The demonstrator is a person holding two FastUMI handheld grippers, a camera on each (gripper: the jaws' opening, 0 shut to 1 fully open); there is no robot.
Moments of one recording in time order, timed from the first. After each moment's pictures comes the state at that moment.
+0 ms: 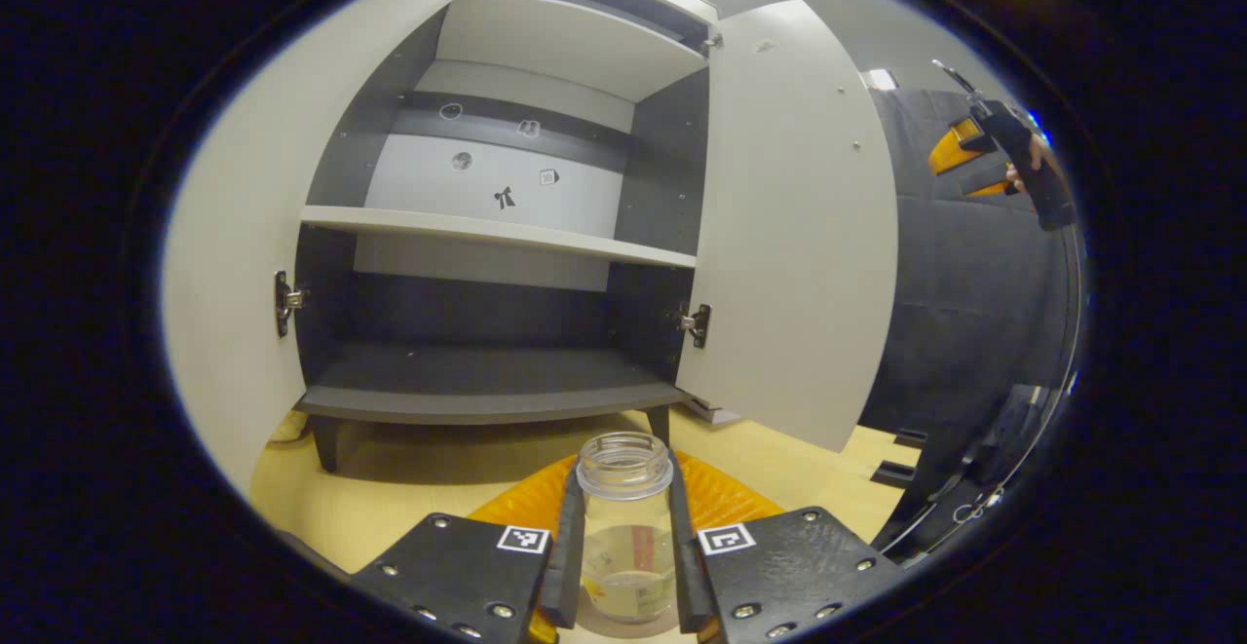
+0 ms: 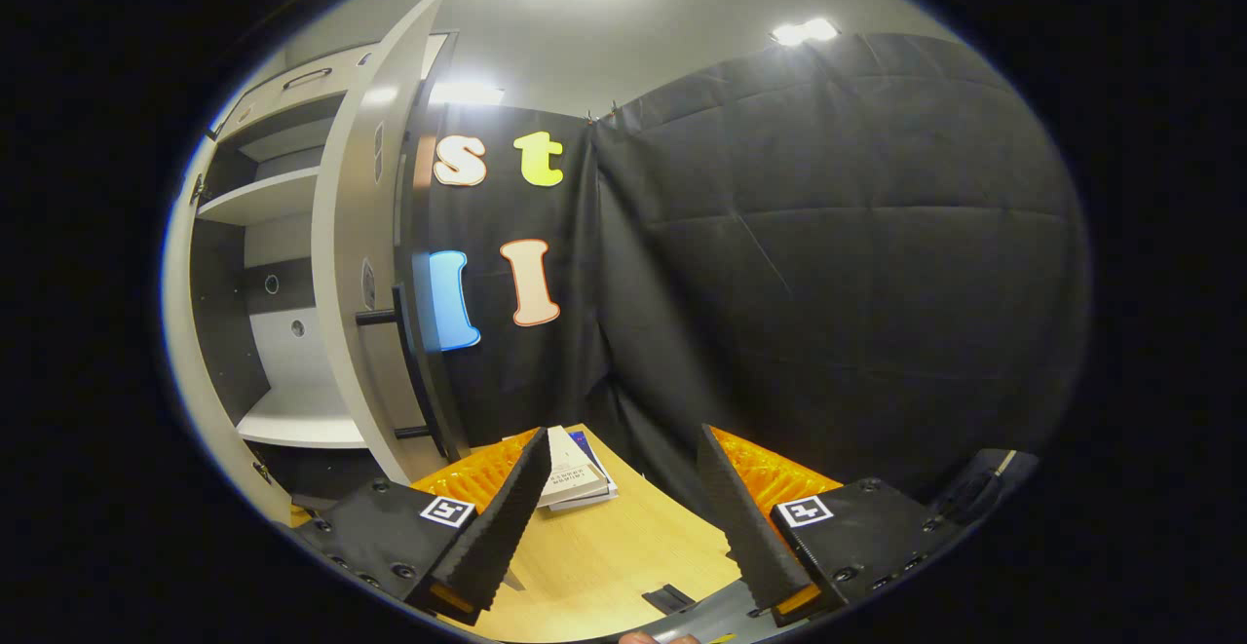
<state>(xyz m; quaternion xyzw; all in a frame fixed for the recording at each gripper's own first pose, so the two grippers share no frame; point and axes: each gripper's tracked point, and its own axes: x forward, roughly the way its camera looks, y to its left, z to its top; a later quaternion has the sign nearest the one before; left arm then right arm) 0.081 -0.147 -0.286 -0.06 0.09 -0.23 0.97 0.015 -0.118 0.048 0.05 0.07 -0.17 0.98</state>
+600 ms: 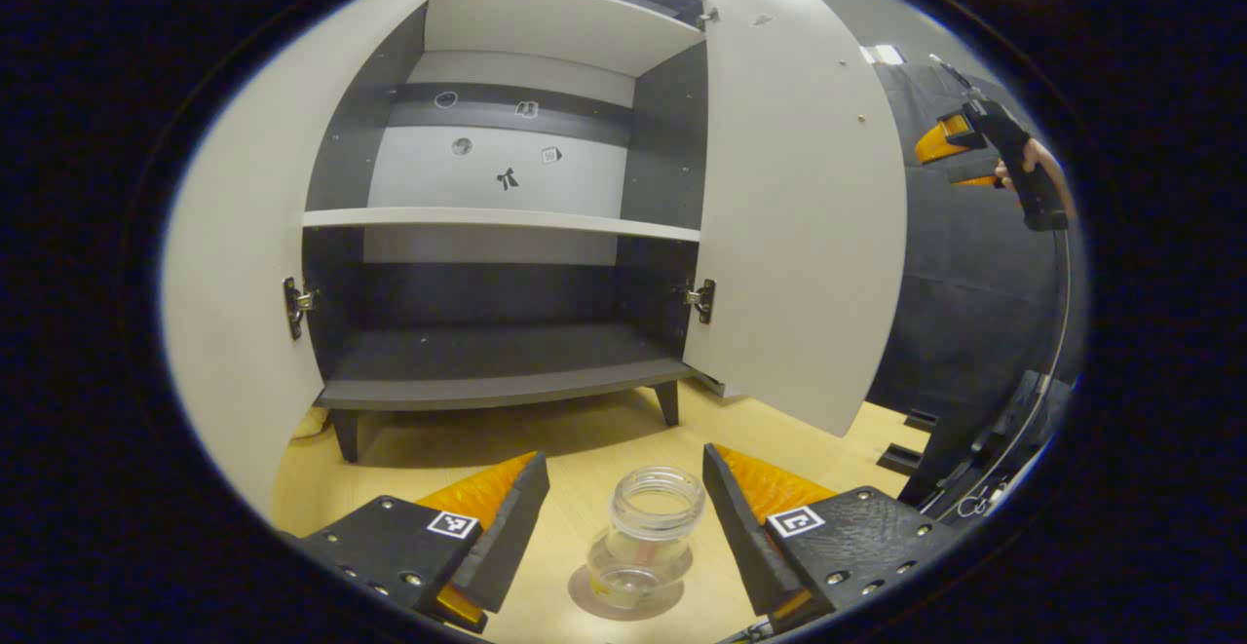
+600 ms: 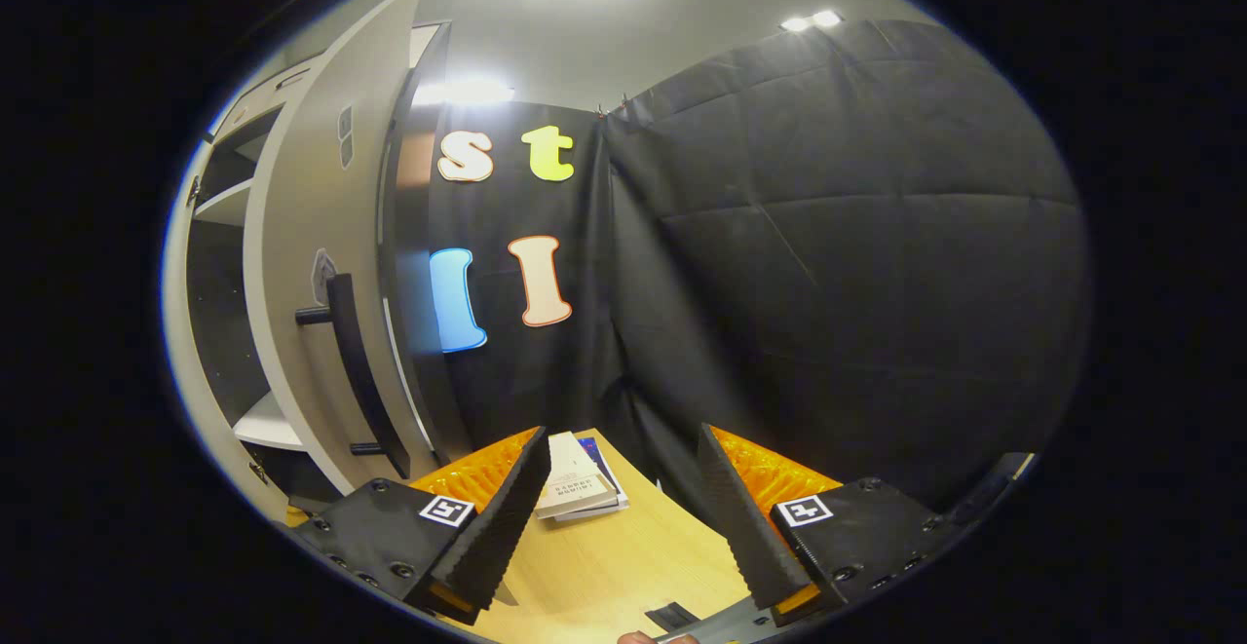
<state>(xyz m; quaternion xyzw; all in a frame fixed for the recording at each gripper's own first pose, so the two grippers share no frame) 0.067 -0.153 -0.273 -0.06 0.14 -0.20 0.97 0.075 -0.143 0.044 0.06 0.05 -0.12 0.99</state>
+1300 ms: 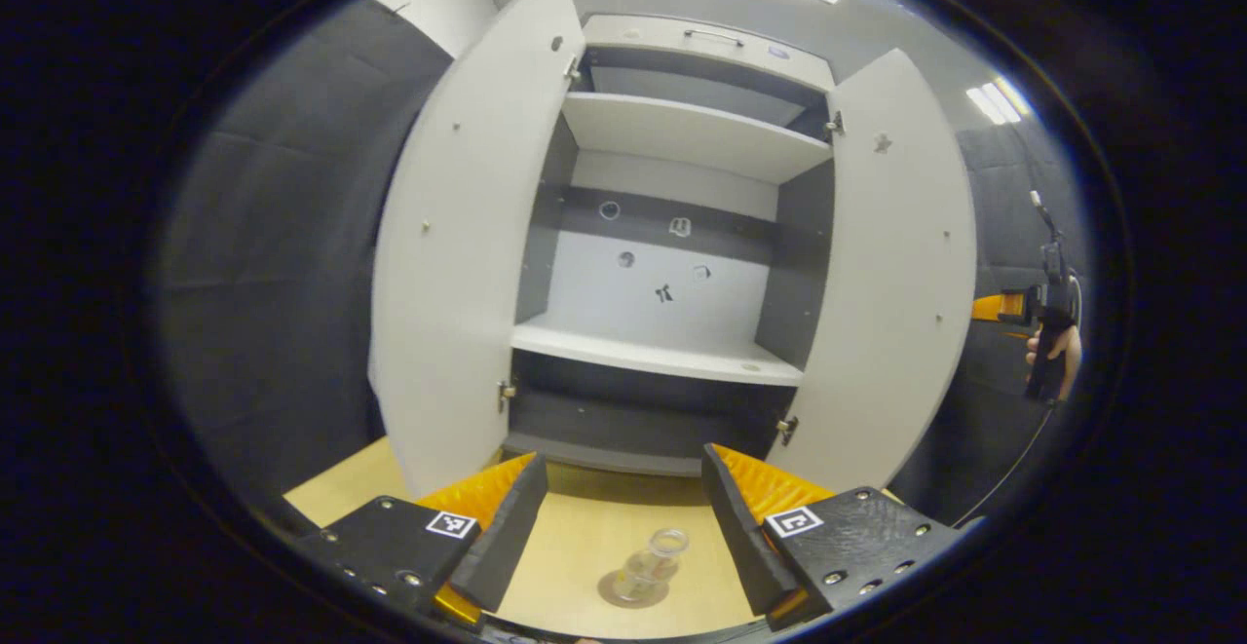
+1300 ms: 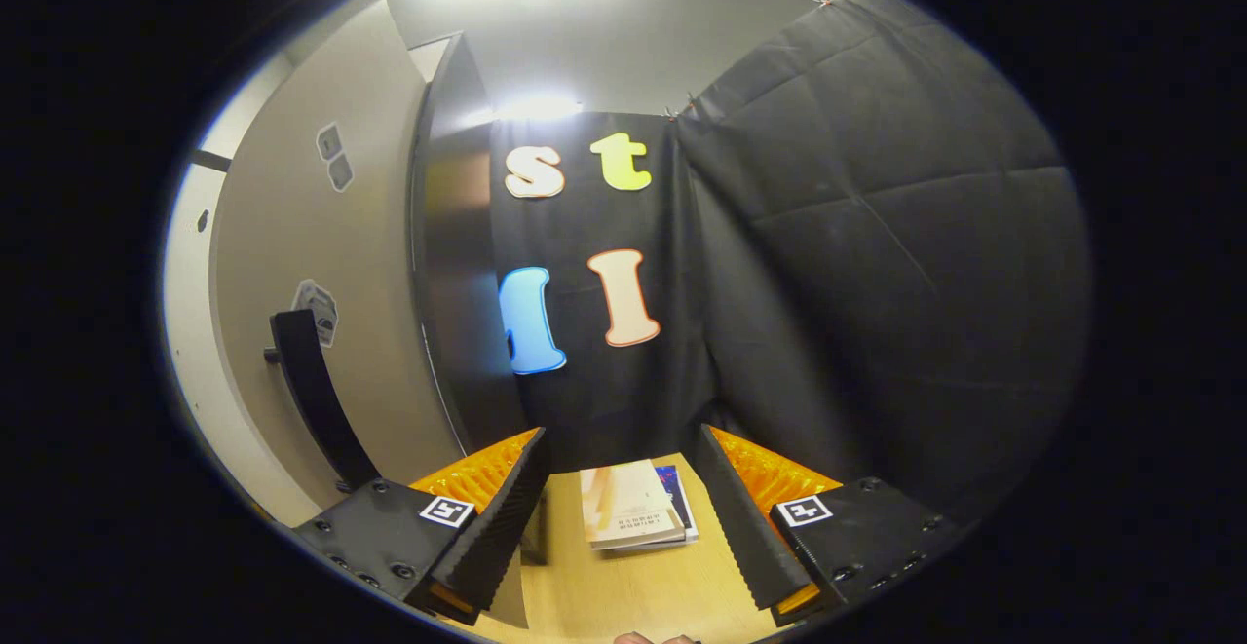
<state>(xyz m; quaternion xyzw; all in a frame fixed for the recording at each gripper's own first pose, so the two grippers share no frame) -0.023 -0.052 -0.079 -0.08 0.07 0.10 0.99 0.152 -0.128 0.062 0.06 0.02 0.06 1.00</state>
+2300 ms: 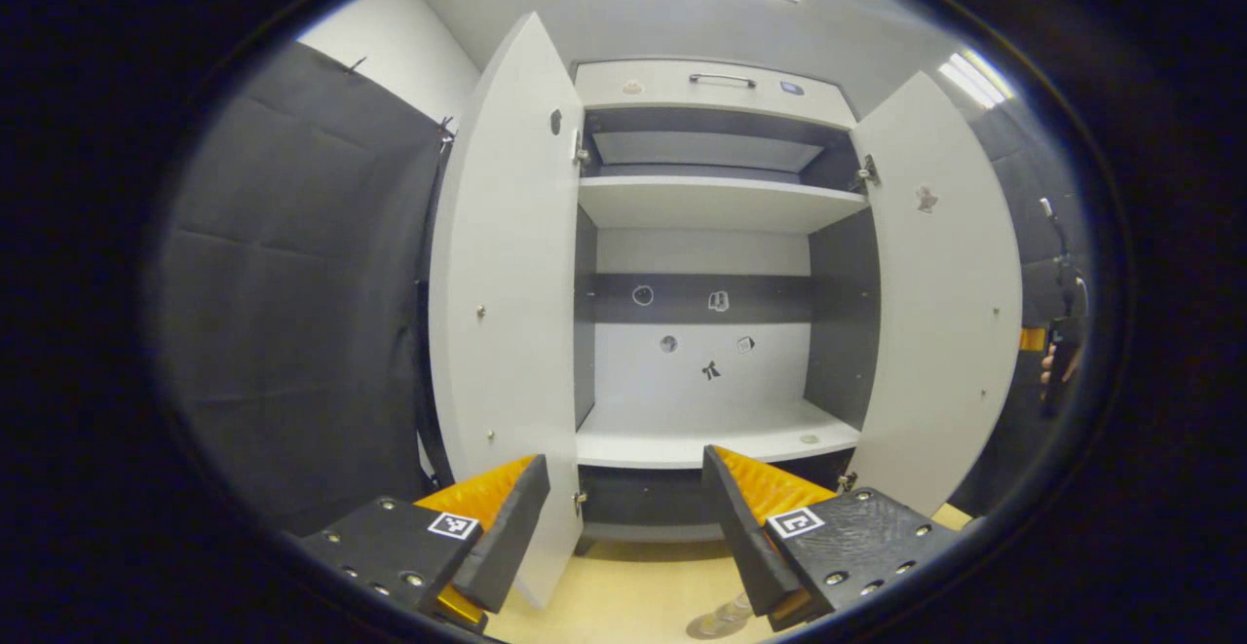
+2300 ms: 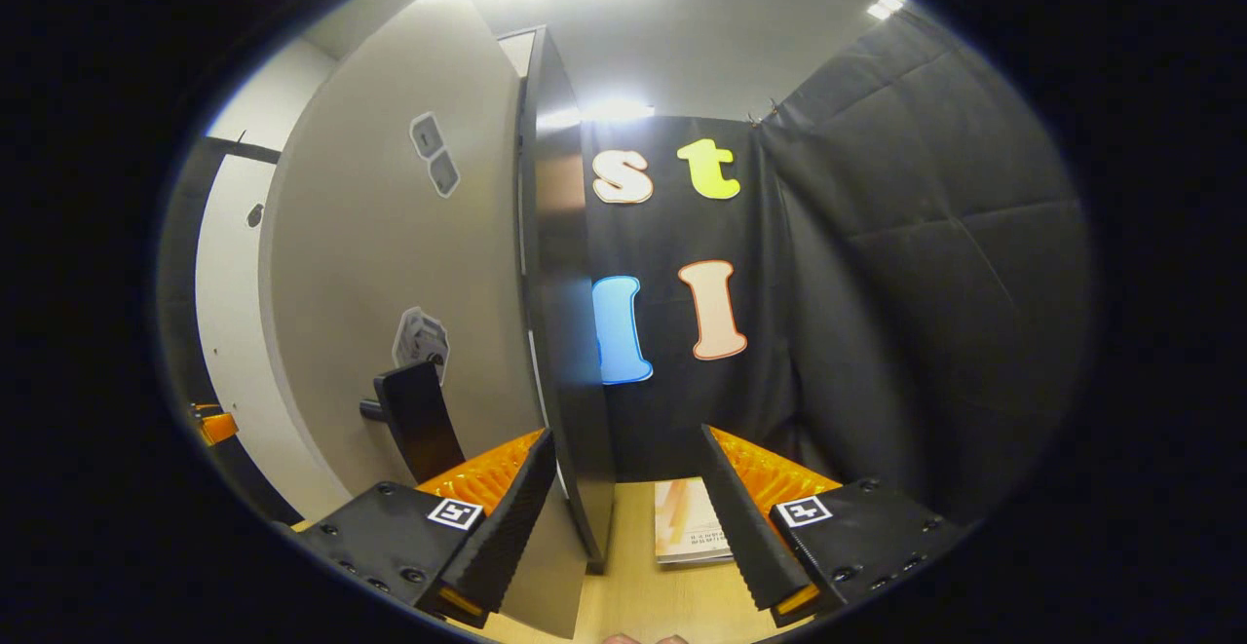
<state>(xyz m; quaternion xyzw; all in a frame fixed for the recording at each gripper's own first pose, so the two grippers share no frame) 0.024 0.016 0.028 -0.02 0.03 0.09 1.00 0.150 -0.048 0.092 0.04 0.01 0.13 0.99</state>
